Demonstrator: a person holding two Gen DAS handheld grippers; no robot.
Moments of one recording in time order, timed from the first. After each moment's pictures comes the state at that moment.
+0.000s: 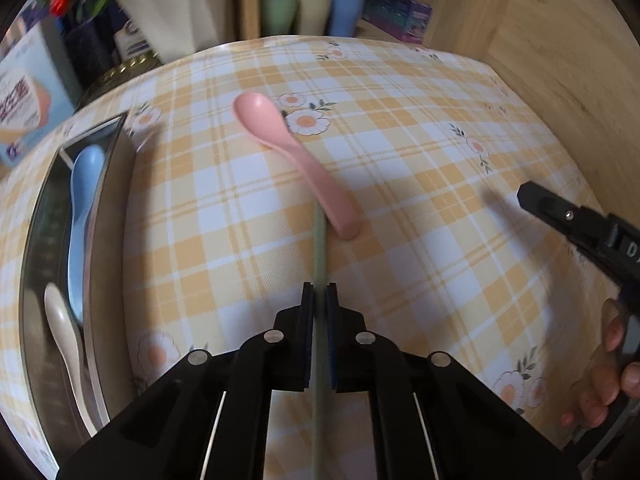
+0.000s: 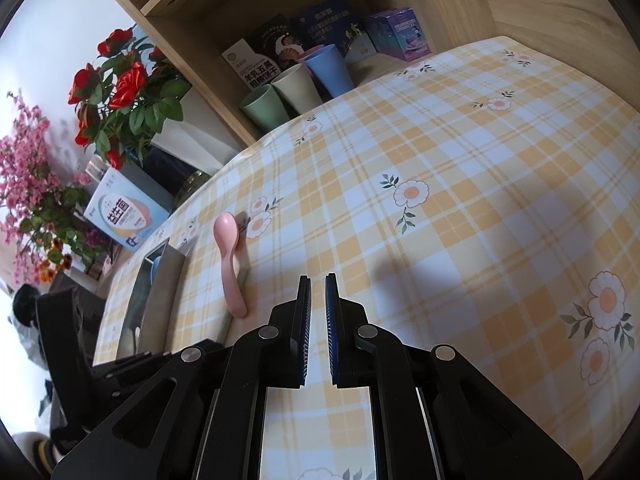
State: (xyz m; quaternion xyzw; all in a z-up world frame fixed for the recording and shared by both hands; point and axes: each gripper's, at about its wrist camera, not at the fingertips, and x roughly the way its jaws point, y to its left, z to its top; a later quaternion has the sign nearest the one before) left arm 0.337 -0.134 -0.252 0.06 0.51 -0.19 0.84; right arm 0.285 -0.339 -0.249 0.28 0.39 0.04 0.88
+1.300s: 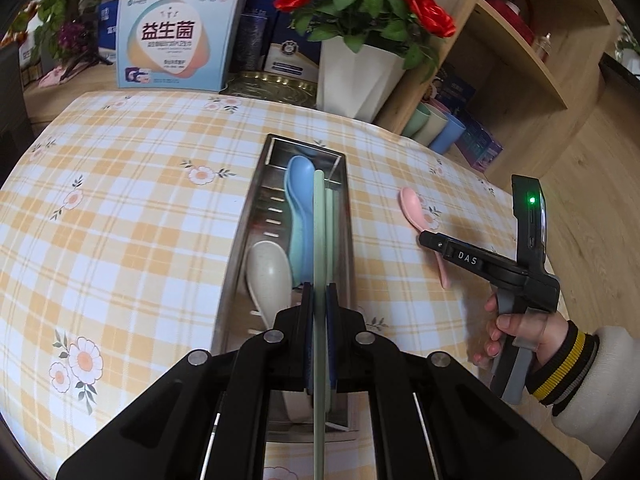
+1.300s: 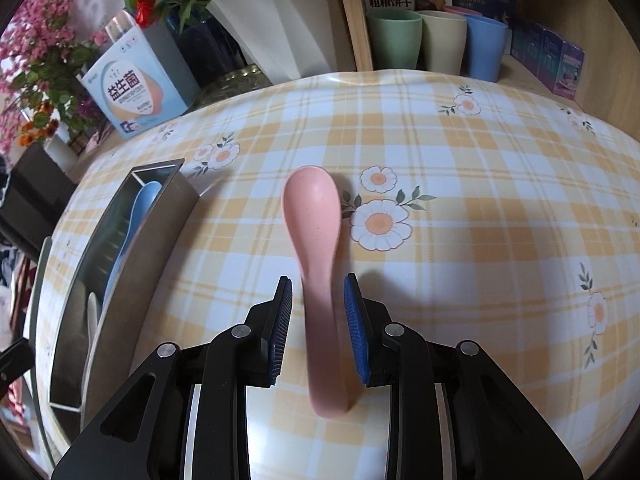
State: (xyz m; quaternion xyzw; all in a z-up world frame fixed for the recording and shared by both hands) left arm 0.293 0.040 -0.187 -0.13 0.44 -0.09 0.89; right arm 0.406 -0.201 -0.269 0.07 0.48 0.12 0.86
